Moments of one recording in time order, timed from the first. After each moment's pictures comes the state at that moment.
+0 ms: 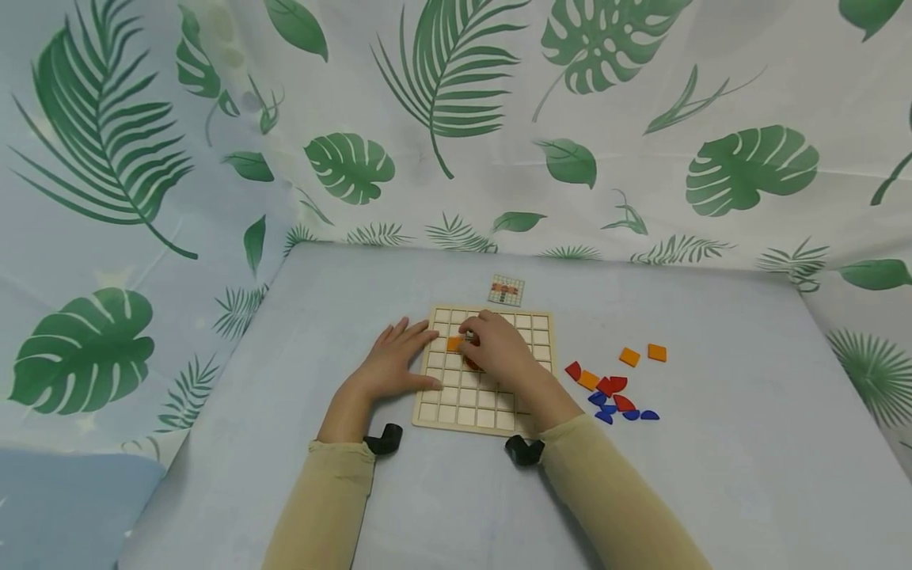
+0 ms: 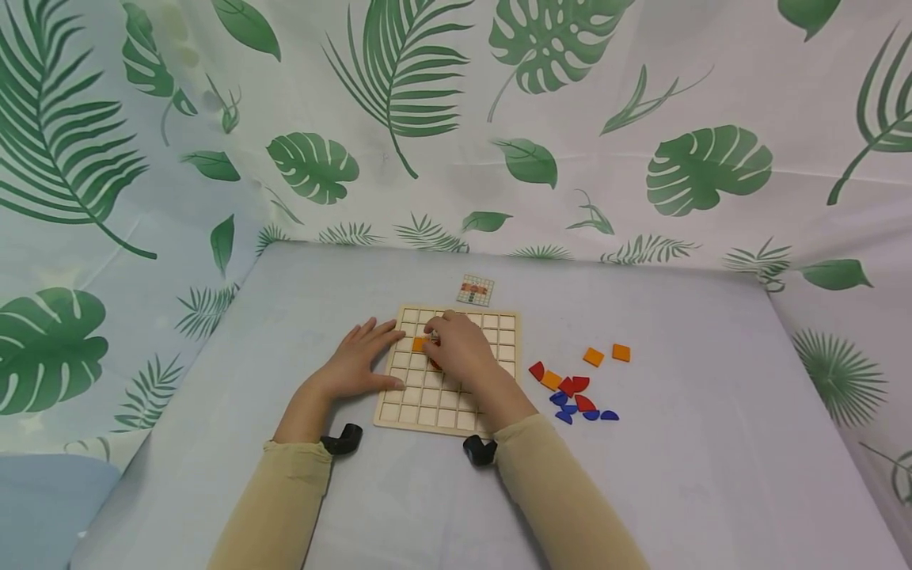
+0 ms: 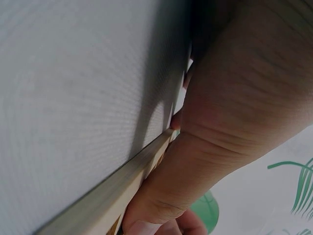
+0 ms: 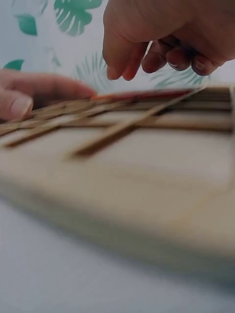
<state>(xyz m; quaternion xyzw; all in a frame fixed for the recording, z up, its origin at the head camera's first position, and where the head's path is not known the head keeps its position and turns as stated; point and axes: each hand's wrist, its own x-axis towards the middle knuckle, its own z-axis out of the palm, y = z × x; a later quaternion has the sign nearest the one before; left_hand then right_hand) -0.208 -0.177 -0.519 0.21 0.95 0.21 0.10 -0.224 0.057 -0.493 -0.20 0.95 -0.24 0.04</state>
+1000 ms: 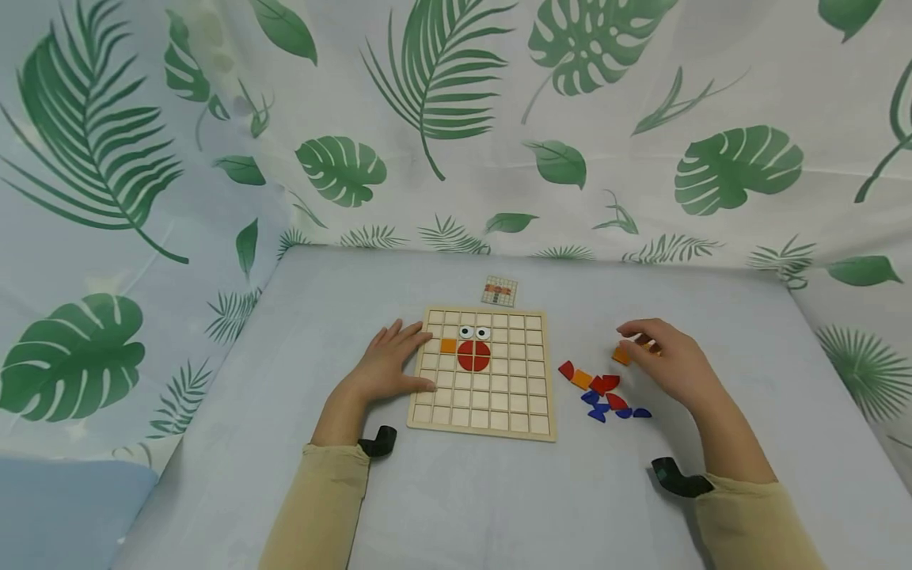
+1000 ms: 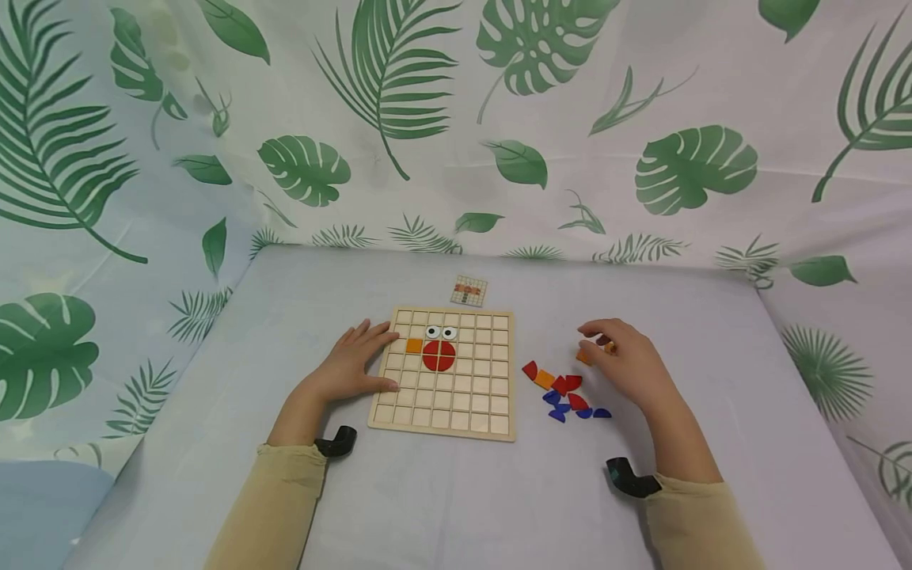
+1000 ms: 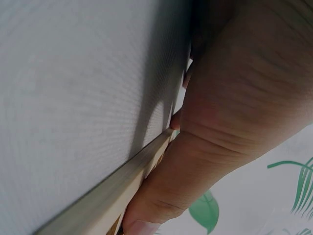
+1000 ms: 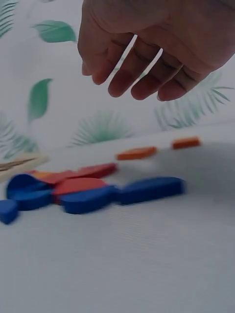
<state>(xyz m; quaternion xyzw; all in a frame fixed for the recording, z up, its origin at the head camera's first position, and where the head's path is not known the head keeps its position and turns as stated) -0.207 -0.174 -0.519 0.20 0.95 0.21 0.10 -0.170 0.281 -0.455 -0.06 0.96 -0.29 0.02</state>
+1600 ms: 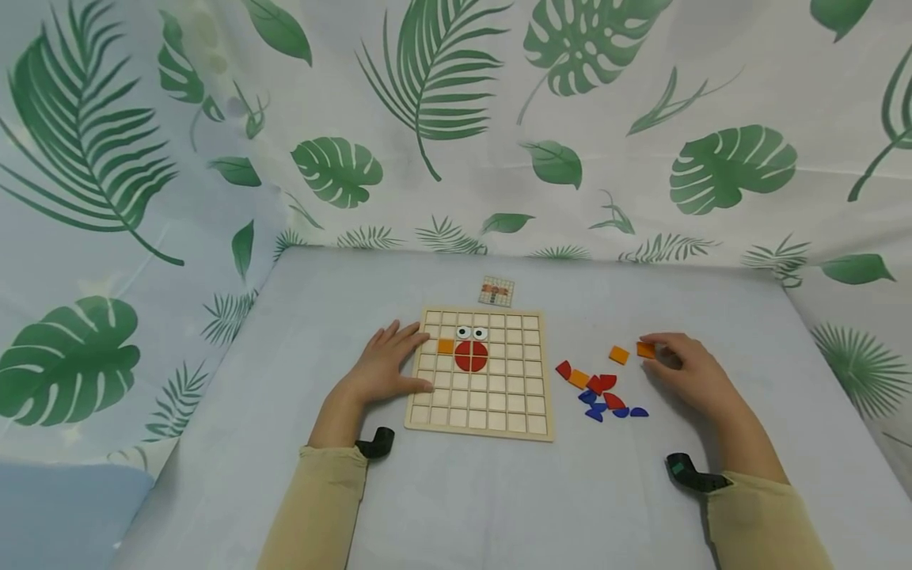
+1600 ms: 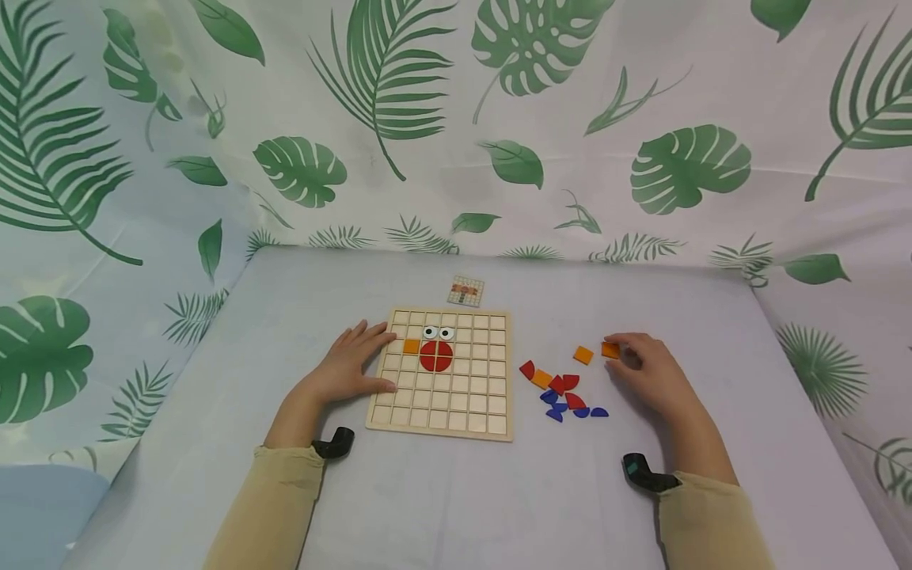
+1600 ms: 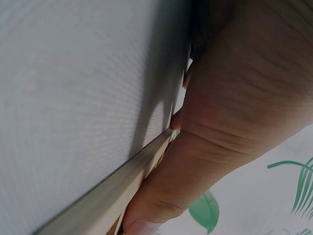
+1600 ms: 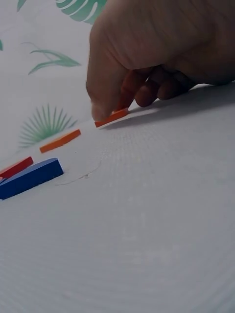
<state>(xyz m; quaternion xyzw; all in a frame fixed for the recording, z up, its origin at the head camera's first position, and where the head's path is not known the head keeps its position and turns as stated) -0.209 -0.173 -0.524 0.20 0.95 0.21 0.10 -0.172 0.343 -0.509 -0.03 0.95 -0.29 0.05</state>
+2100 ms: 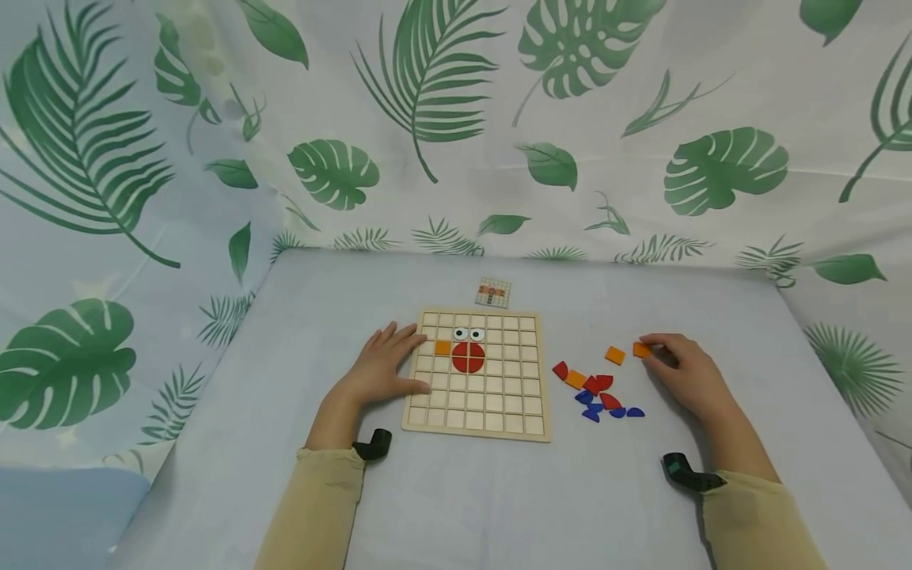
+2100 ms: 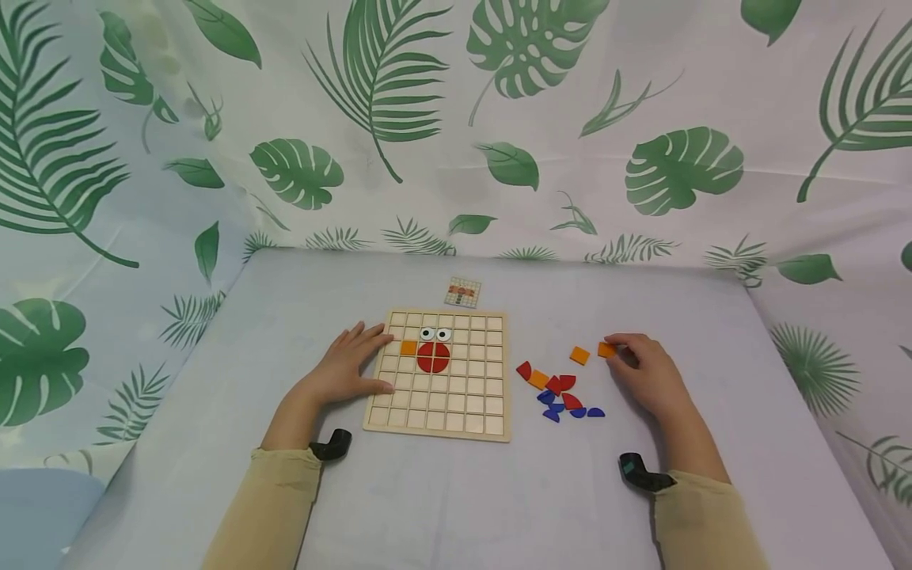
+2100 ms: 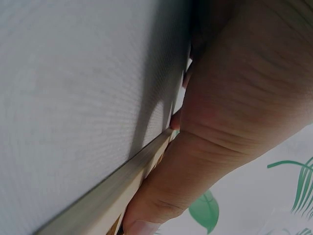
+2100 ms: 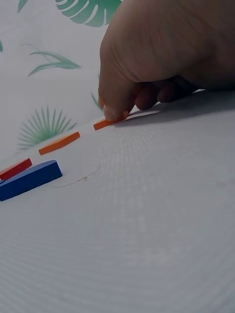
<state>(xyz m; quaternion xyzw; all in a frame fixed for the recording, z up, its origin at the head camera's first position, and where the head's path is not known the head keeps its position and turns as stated) -0.209 -0.173 -0.525 0.20 0.95 0.21 0.10 -0.173 0.344 -0.520 0.00 0.96 -0.29 0.01</state>
